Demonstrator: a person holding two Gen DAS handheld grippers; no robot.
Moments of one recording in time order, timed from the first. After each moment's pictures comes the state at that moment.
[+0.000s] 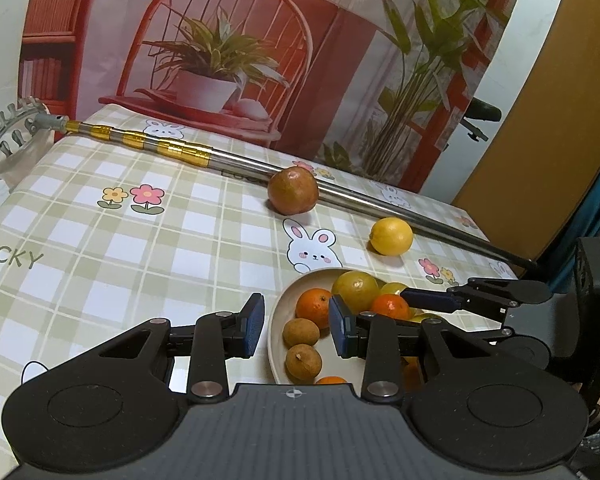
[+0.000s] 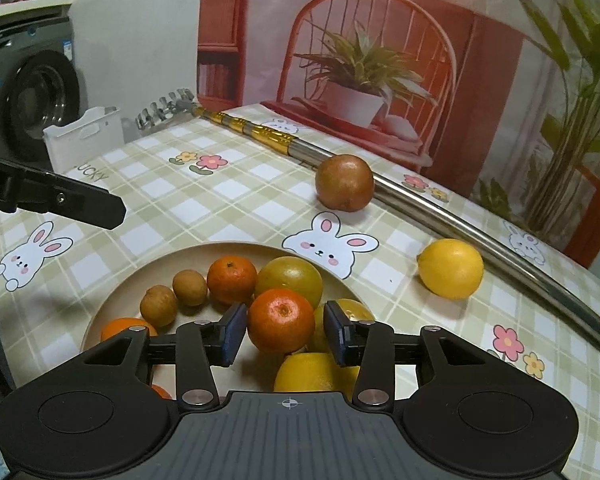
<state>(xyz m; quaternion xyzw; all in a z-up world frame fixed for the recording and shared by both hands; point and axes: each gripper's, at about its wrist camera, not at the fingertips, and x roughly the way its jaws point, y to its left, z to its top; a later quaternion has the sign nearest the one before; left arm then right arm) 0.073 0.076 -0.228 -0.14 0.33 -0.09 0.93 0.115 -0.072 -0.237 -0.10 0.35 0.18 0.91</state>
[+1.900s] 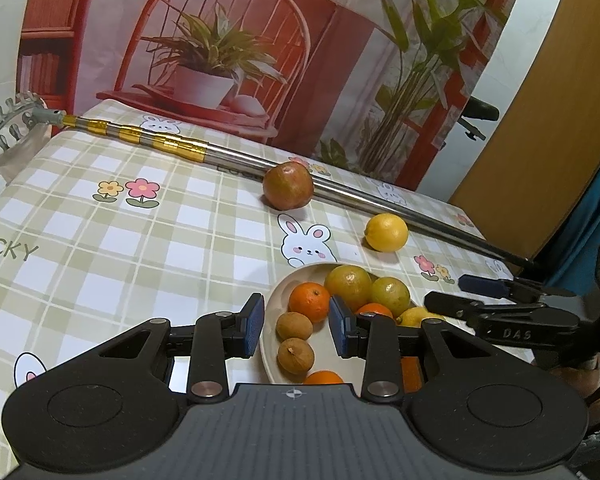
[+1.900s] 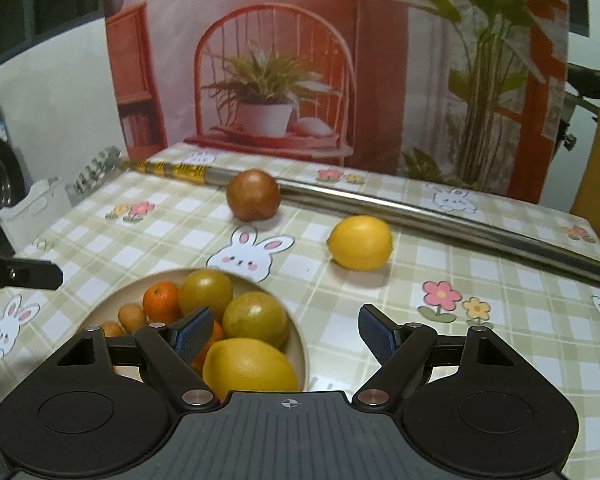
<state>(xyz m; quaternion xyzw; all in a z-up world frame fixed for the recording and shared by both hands) 0.073 0.074 -0.234 -0.15 0.33 -0.09 0.93 0.104 -0.140 -0.225 0.02 0.33 0.09 0.94</state>
